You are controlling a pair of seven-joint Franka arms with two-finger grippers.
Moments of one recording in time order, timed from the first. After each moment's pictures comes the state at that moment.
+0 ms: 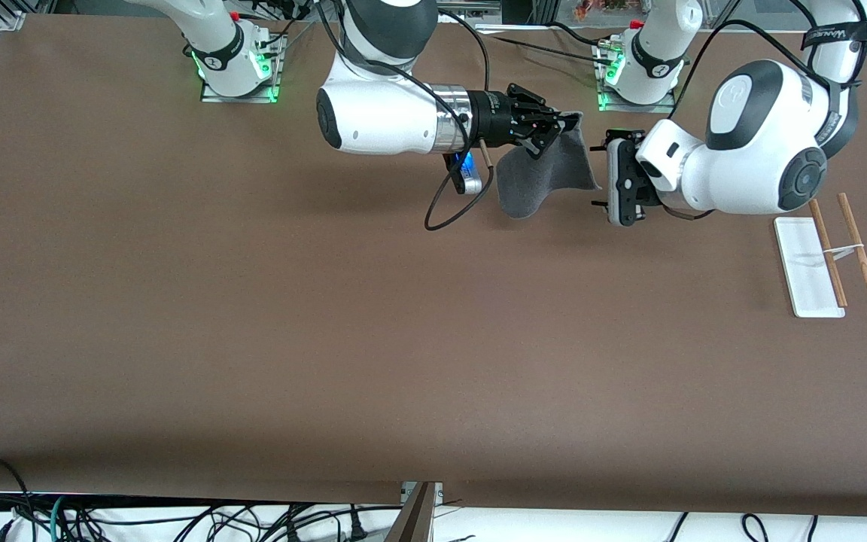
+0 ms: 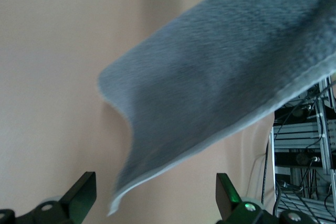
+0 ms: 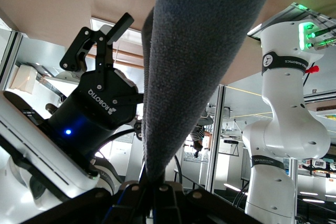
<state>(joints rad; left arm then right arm) 0.01 0.13 -0.27 -1.92 -0.49 1.63 1.24 0.59 0.52 0.34 -1.39 1.22 2.31 1.28</state>
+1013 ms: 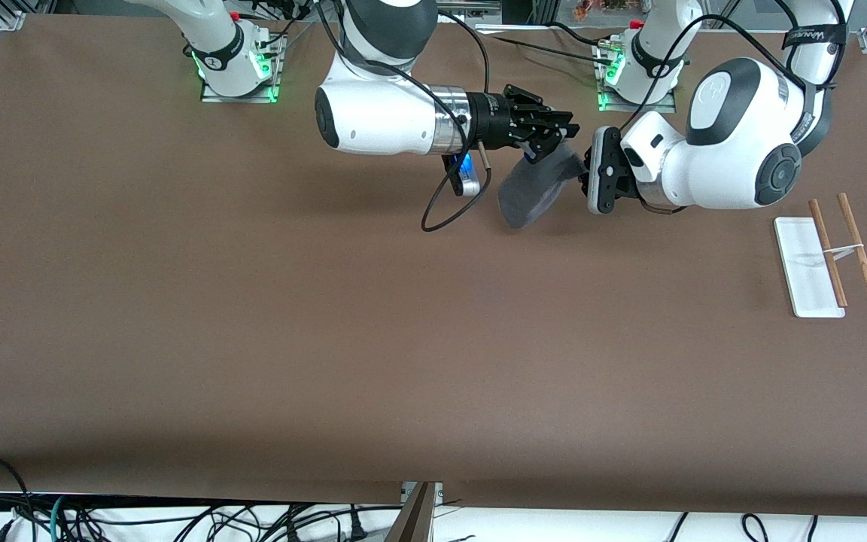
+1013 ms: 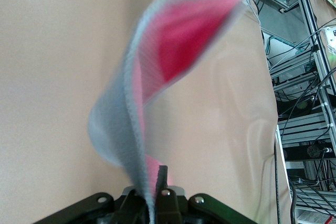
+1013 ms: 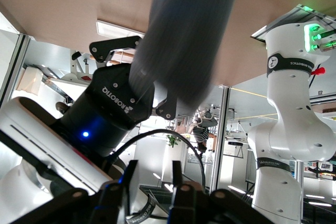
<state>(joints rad) 0.02 0.12 -0.30 -1.94 -0.53 1.67 1.34 0.59 0.52 0.33 -1.38 1.22 2.33 1.28</state>
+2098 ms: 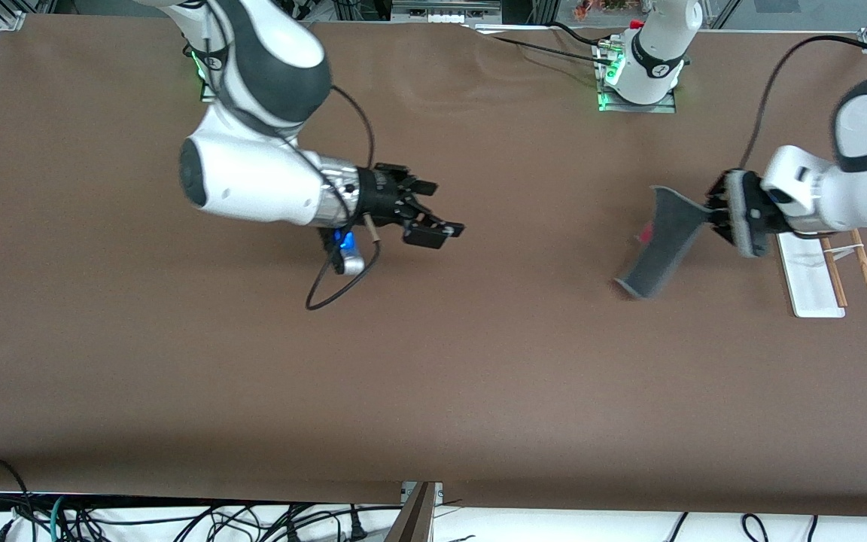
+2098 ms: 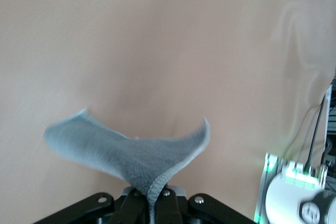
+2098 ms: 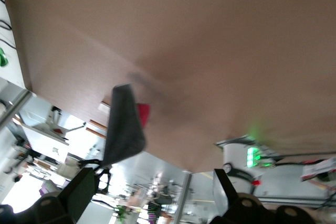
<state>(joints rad) 0.40 0.18 -0.28 -1.80 -0.20 1.61 1.37 0.36 0.47 0.19 -1.37 0.82 1.94 1.08</state>
